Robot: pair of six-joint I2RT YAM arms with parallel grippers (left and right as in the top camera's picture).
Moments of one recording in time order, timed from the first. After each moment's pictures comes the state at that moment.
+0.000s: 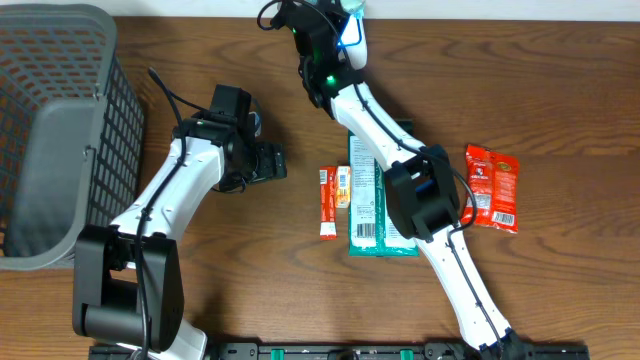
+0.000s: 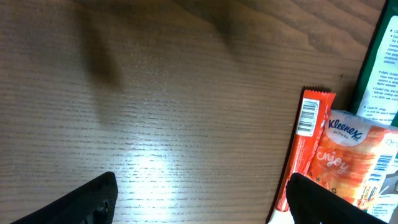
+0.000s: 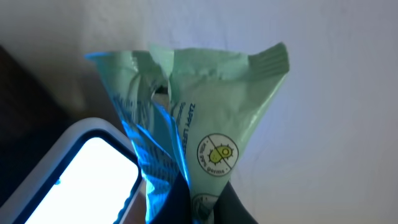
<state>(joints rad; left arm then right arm) -0.20 1.72 1.18 -0.78 0.24 -0.38 0.54 2.71 2.41 0.08 0.72 -1.09</state>
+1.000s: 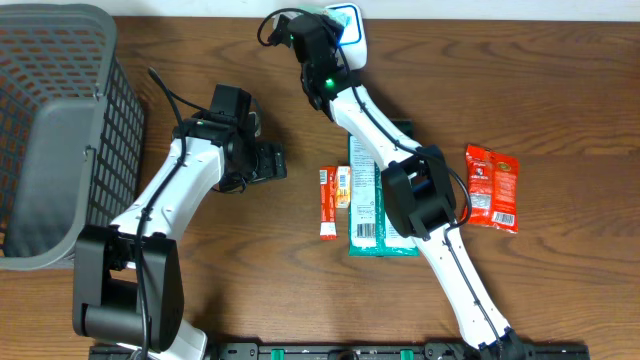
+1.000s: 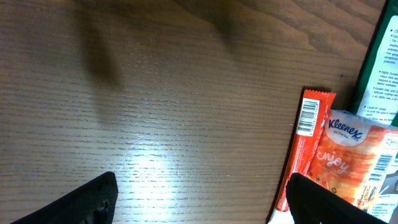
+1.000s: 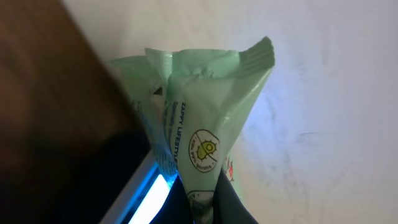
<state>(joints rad) -0.20 1.72 1.18 -0.78 0.24 -0.38 0.53 2.75 2.44 -0.04 0.58 -0.99</state>
